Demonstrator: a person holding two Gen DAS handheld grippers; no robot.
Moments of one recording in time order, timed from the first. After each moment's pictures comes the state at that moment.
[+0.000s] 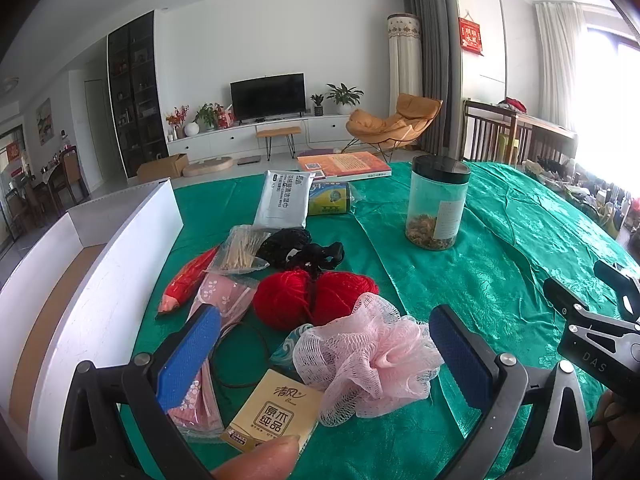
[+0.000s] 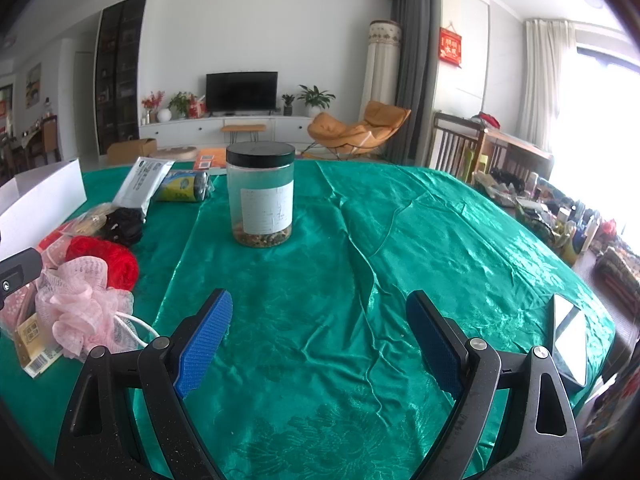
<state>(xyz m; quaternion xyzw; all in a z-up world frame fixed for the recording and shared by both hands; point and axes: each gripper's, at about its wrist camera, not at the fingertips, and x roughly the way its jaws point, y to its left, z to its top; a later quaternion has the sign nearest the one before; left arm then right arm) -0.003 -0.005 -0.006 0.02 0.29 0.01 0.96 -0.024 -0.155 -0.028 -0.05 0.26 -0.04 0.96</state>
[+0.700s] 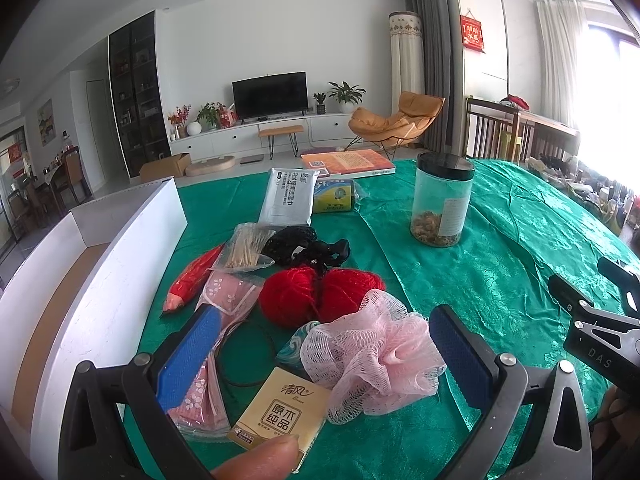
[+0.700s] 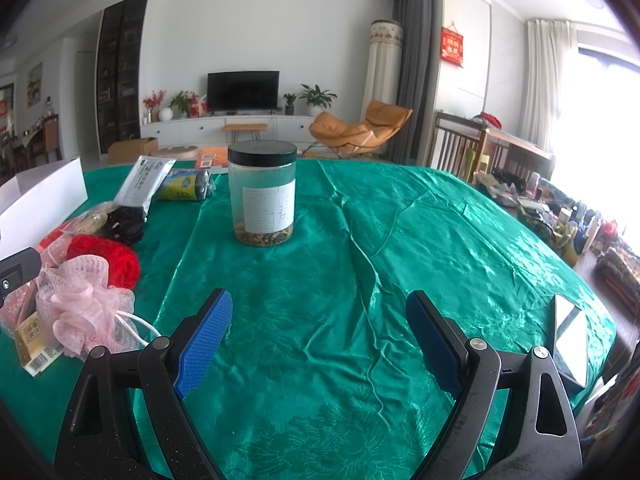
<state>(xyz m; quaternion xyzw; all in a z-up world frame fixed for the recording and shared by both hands) -0.003 0.000 -0.007 0.02 0.29 0.01 0.96 -0.023 -0.154 -0.029 -0.05 0.26 -0.04 0.96</state>
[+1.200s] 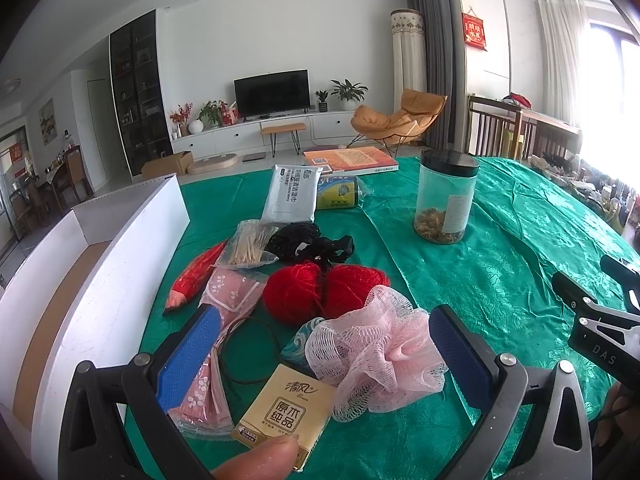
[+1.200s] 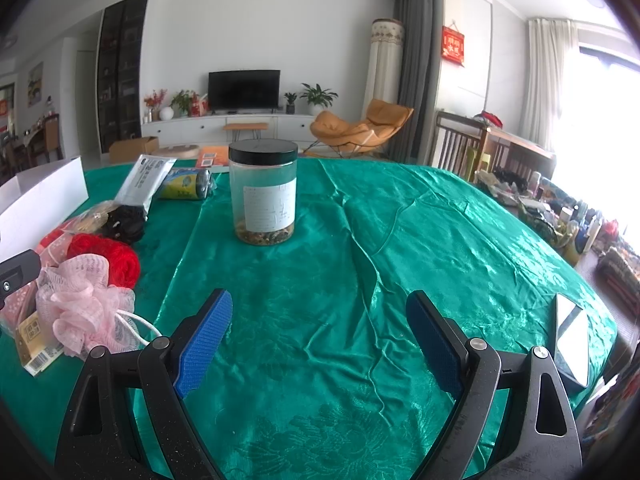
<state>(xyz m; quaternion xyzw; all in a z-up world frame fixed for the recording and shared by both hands) -0.004 0.001 -0.009 0.02 0.29 0.02 0.96 -0.022 -0.153 -0.030 -0.05 0.26 -0.04 0.96</state>
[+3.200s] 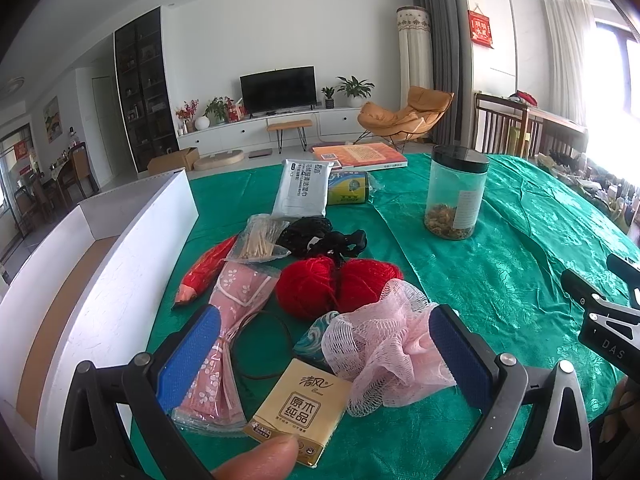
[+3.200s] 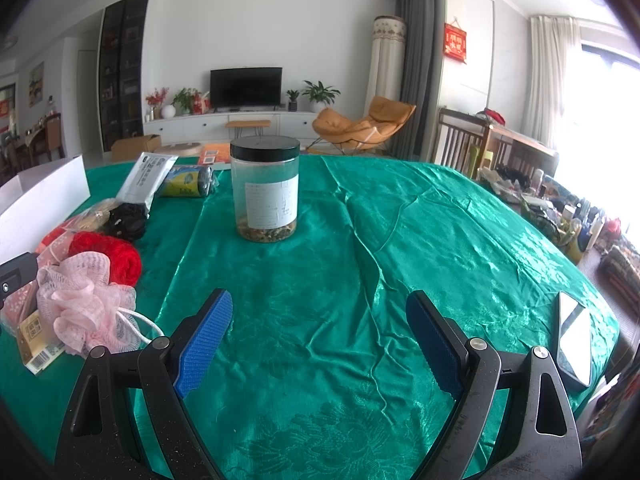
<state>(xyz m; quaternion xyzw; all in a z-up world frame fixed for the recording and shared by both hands) -0.003 0.011 -0.012 0.02 0.30 0.03 0.95 -0.021 -0.149 -0.036 -0.04 0.27 -0.04 0.96</state>
